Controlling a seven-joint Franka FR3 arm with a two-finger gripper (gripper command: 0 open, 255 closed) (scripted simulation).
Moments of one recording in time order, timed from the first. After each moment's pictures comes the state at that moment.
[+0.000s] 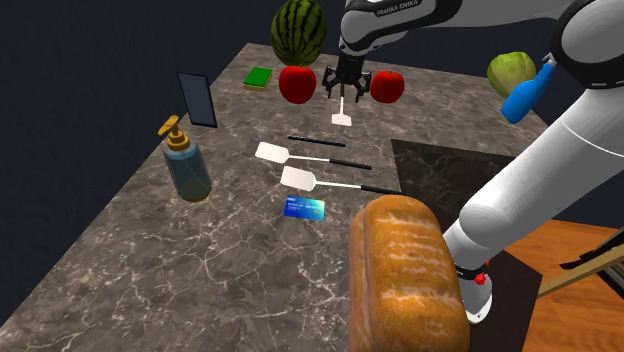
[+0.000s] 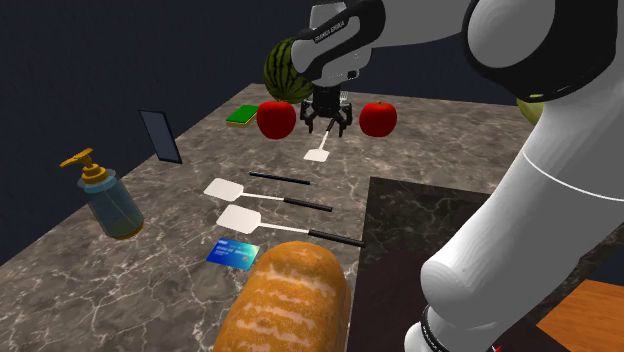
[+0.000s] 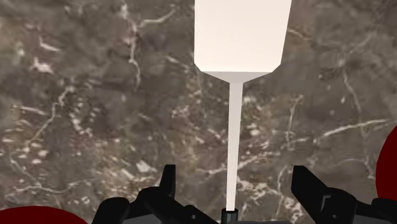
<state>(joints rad) -0.23 -0.05 0.06 -2.07 -0.05 2.07 0.76</state>
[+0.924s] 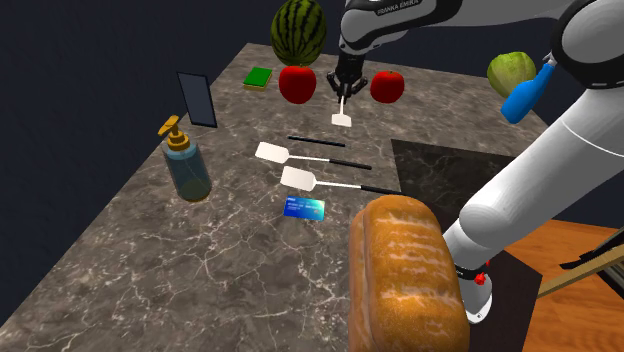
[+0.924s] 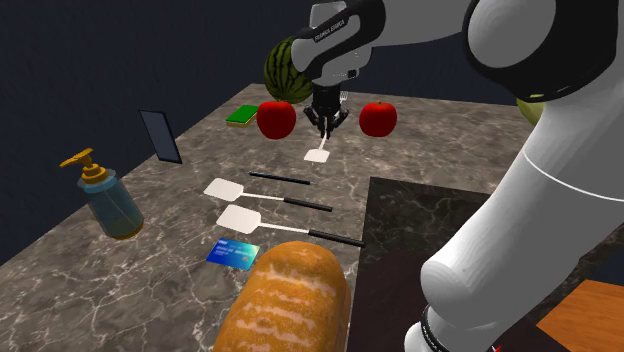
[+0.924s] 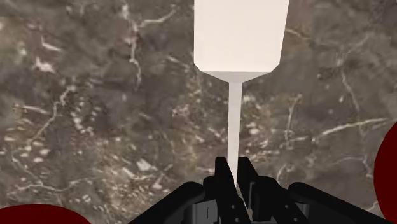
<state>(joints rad) -0.23 -0.05 0.06 -2.06 -0.05 2.07 0.76</state>
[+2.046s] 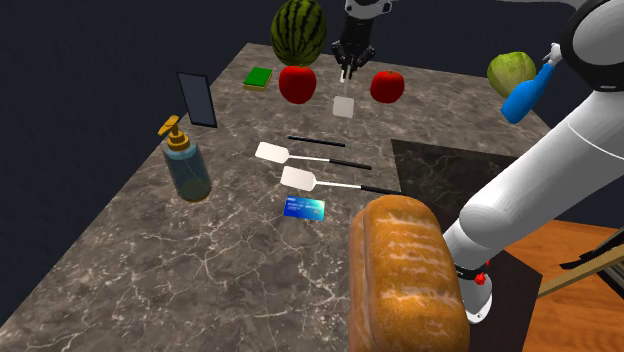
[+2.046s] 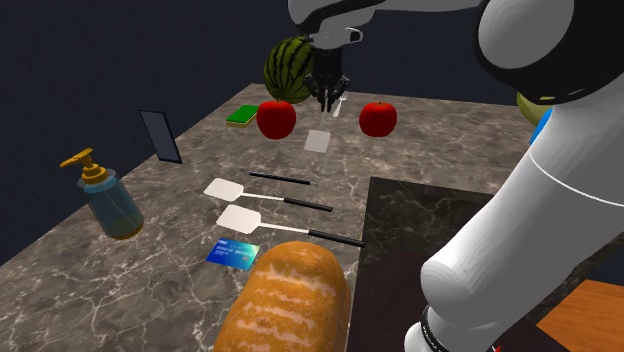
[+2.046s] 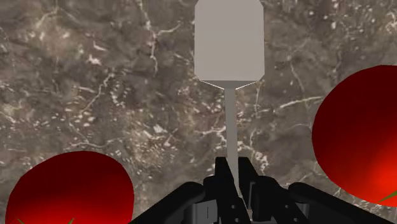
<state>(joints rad) -0.23 -0.08 0.06 -1.88 -0.04 1.85 0.75</state>
